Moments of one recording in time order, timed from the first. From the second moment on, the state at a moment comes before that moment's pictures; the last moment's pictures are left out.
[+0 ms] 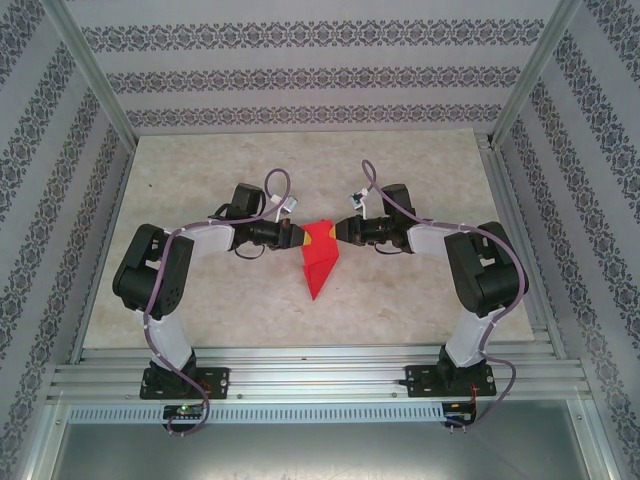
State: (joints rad) left arm -0.35 1.83 1.00 0.01 1.02 -0.44; right arm 0.32 1.81 0.91 0.17 -0.94 0.46
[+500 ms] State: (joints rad) left arm -0.36 1.59 0.98 -0.30 0.61 -0.29; right arm 0.36 1.86 0.97 0.00 -0.82 0.46
